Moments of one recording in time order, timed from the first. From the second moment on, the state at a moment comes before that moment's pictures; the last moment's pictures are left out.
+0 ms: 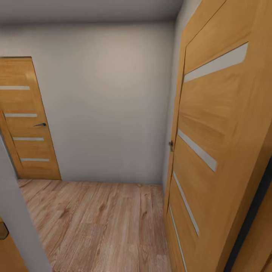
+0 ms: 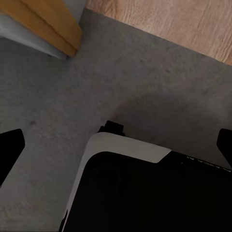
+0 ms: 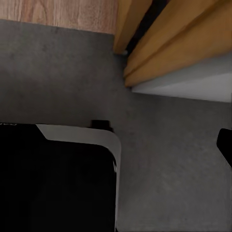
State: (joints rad) left arm -0.20 -0.01 -0.07 -0.01 0.36 -0.09 0.12; right arm -0.13 -0.02 0.35 0.03 -0.28 -0.22 -0.06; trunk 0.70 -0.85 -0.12
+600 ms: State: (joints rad) left arm -0.20 -0.01 -0.07 -0.01 0.36 -0.09 0.12; right arm -0.13 -0.02 0.36 0.03 -0.27 -0.22 -0.06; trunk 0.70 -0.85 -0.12
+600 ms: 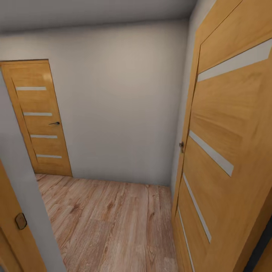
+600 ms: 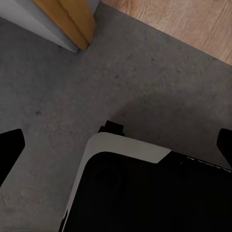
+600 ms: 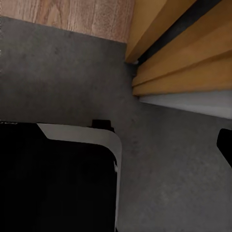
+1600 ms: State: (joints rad) left arm -0.20 -0.01 -0.07 -0.01 0.36 -0.09 0.12; right arm -0.13 -0.02 0.36 0.03 -0.27 -0.22 -0.06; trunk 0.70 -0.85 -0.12
